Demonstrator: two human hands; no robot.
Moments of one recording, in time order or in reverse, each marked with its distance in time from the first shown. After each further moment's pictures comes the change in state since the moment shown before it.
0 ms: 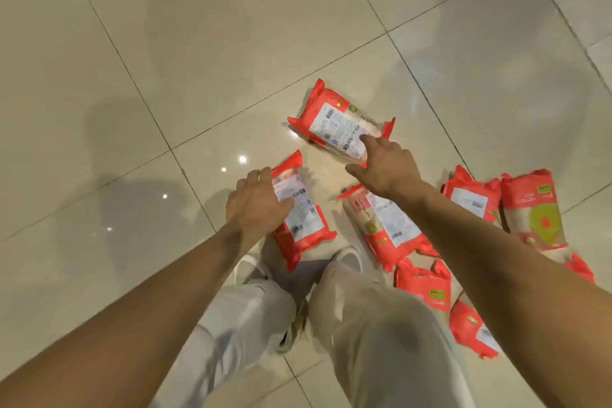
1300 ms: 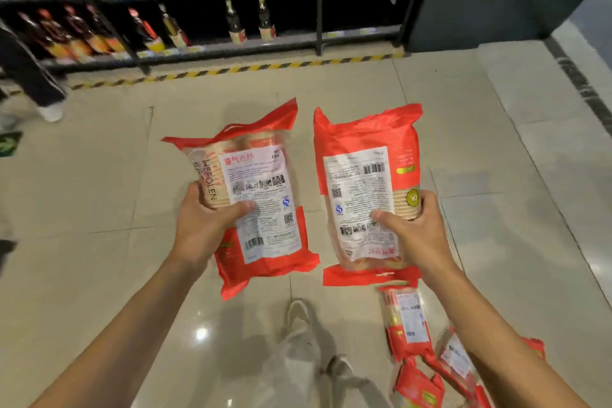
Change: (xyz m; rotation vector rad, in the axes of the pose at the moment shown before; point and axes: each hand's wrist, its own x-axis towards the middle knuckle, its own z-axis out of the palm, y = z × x) left_hand -0.428 -0.134 -0.345 -1.297 0.709 -0.149; right_hand -0.348 -0.195 -0.305 1.085 0.196 -0.281
